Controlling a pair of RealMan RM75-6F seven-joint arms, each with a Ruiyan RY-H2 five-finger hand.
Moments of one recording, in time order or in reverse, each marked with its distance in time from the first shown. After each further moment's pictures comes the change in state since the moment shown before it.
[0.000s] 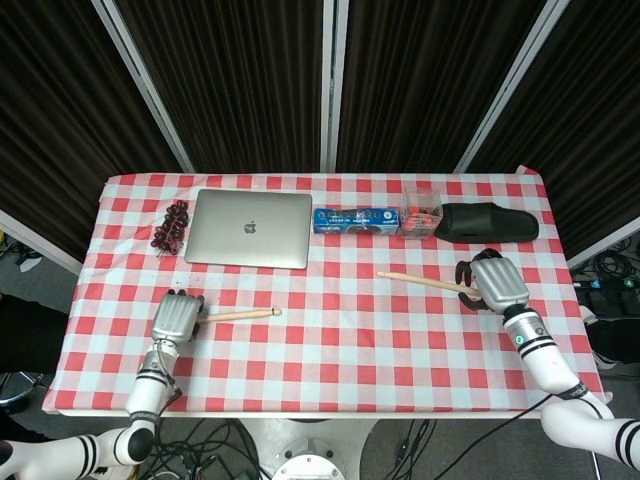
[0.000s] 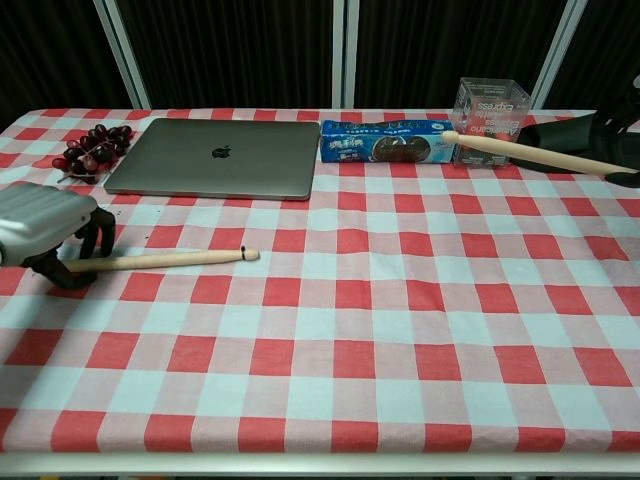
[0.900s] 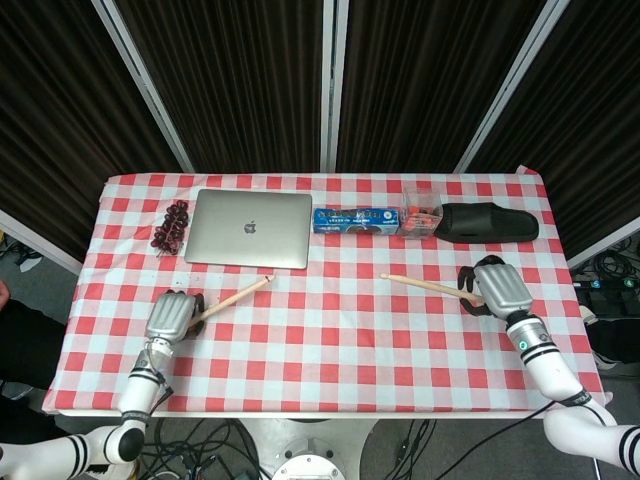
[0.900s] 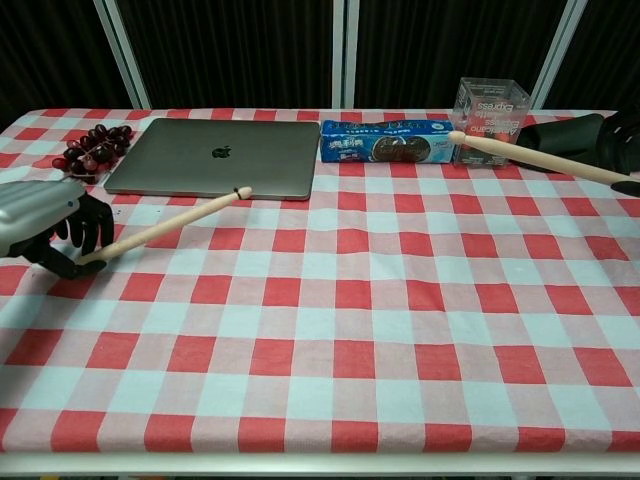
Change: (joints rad) left arm 0.020 0.046 0.000 0.017 0.099 -0.038 -0.363; right arm -0.027 0.010 -0.017 -0.019 -0.025 0.027 0.066
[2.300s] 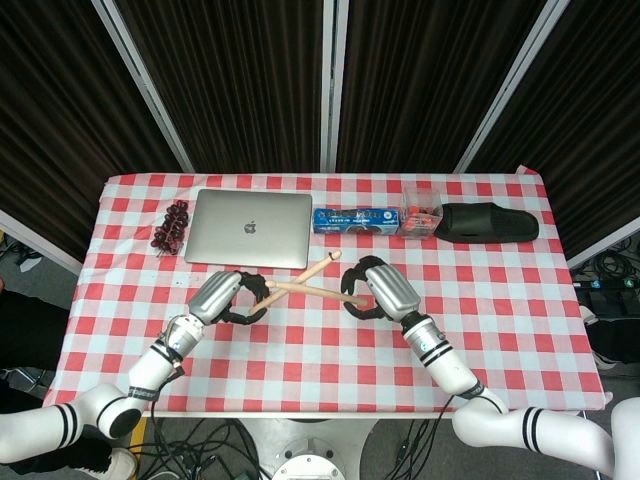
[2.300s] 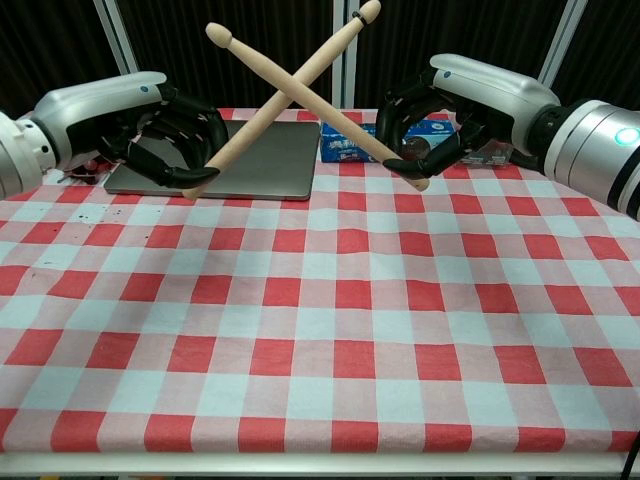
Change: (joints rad) left arm -0.165 0.144 -0.068 -0.146 0.349 -0.130 -0.756; right arm 0.139 -0.351 0.115 -0.037 -0.075 0.051 0.126
